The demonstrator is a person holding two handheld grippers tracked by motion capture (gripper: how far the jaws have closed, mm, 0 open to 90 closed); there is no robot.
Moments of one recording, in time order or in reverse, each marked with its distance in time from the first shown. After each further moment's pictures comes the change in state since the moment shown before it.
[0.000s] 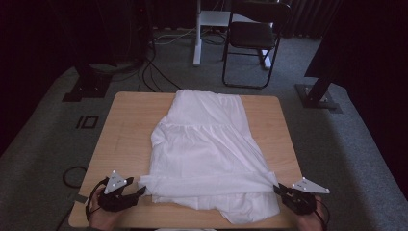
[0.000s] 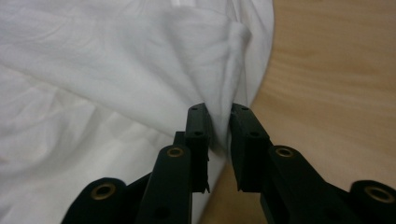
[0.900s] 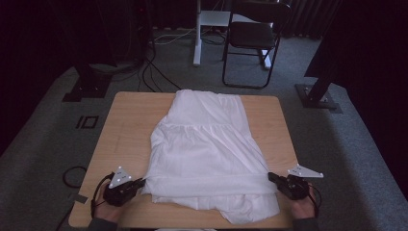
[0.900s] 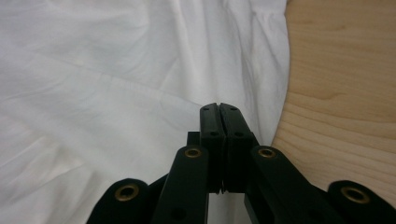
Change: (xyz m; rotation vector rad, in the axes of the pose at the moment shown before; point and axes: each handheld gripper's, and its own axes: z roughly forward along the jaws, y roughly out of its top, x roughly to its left) left arm 0.003 0.012 -0.008 -0.070 -0.046 0.049; right arm -0.012 0.032 0.025 -0.052 0.096 0.028
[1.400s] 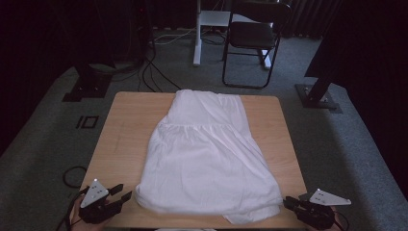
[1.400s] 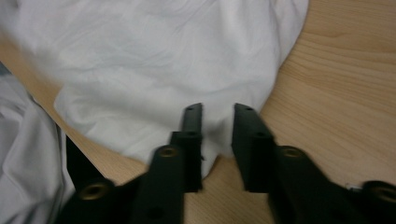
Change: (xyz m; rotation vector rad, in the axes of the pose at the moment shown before) left arm -0.002 -0.015 -0.051 -0.031 0.051 -0.049; right arm -0.001 -0.047 -0.070 0.042 0.104 -0.047
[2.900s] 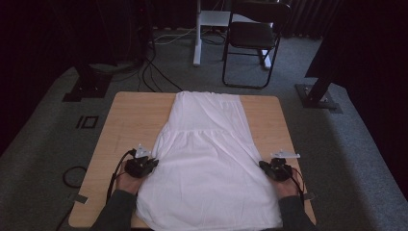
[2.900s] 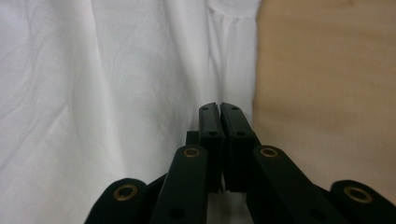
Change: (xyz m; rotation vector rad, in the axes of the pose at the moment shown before) left arm 0.016 0.050 0.154 0.185 -0.015 0.051; right arm -0.040 0.073 0.143 0.101 -0.211 0.089
